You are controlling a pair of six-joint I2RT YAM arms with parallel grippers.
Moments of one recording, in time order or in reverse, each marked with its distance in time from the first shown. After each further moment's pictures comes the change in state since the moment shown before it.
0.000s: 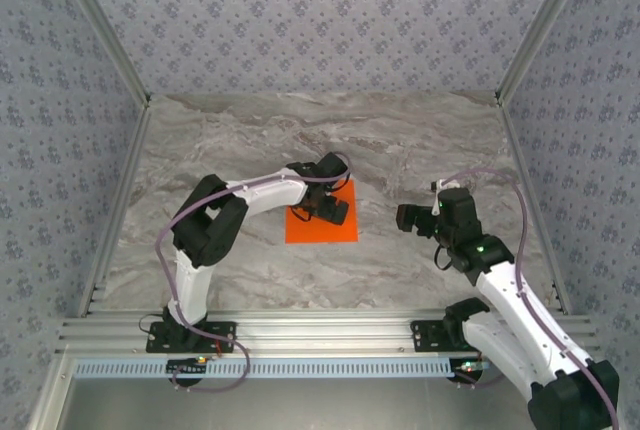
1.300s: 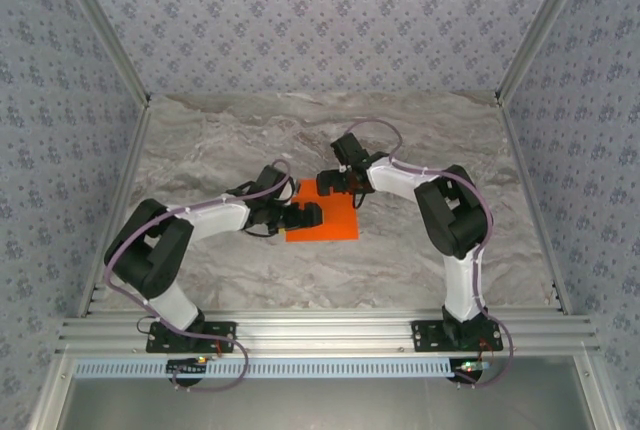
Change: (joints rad) left arm 0.178 -0.385 -0.581 0.445 0.446 -0.300; right arm 0.262 1.228 0.766 0.110 -0.069 0.076
